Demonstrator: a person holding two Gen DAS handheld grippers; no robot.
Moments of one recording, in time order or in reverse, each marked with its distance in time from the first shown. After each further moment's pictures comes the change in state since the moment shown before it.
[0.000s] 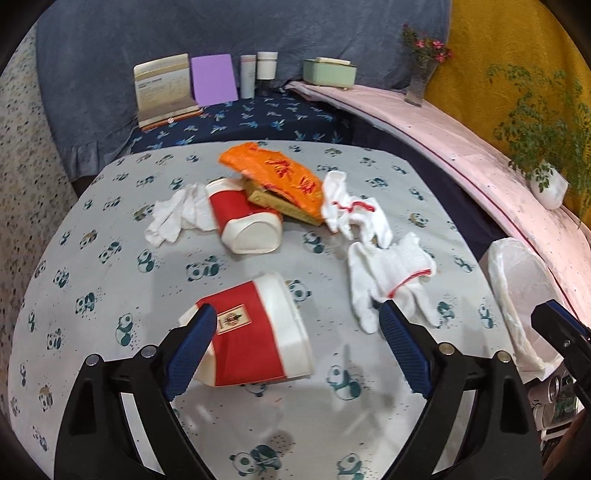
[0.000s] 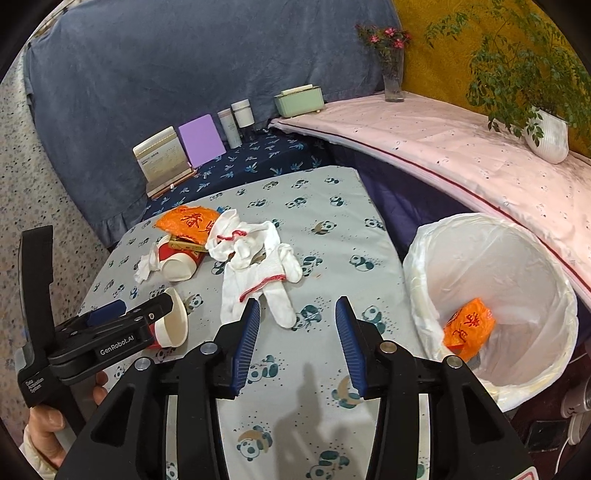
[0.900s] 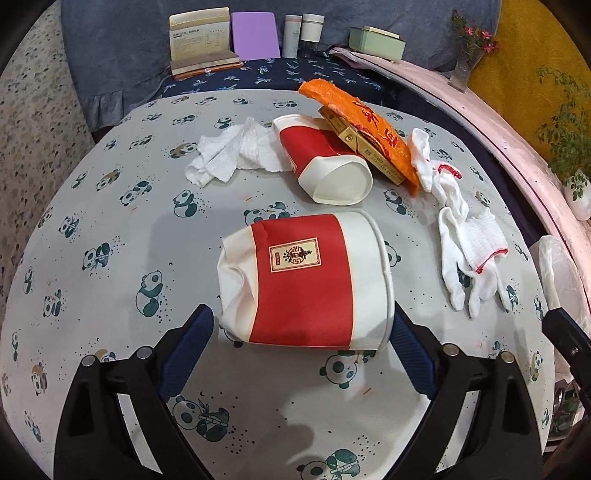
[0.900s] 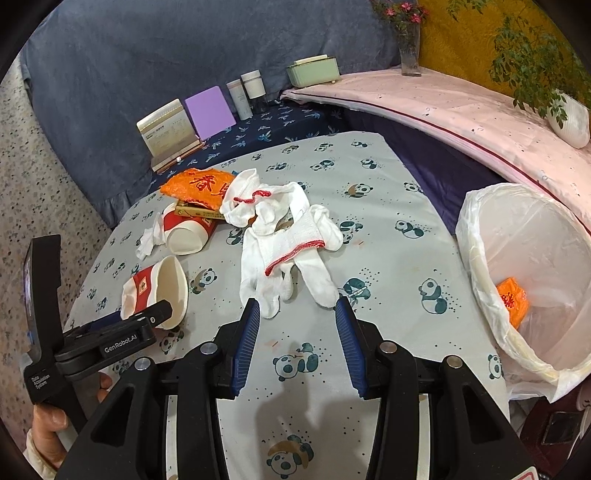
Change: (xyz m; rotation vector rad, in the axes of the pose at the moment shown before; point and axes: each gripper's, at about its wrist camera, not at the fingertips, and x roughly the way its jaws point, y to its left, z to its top) left arm 0.036 0.057 -0.020 -0.099 0.121 0.053; right arm 0.051 0.031 -0.018 -0.007 0.094 0.030
